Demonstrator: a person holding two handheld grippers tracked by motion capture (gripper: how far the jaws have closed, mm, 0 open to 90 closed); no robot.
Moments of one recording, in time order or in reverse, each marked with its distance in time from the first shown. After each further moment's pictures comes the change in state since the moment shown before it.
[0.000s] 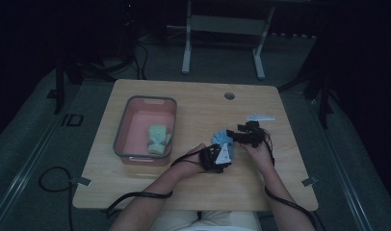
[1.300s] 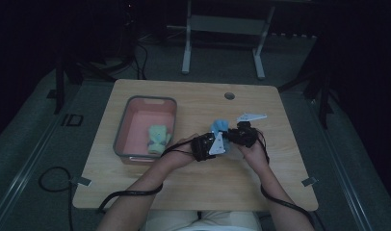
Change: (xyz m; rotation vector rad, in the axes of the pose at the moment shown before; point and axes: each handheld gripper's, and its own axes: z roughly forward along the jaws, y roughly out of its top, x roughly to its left) left arm 0.029 0.030 -0.070 0.041 0.036 0.066; right arm 0.037 0.019 -0.007 0.008 0.186 -0.117
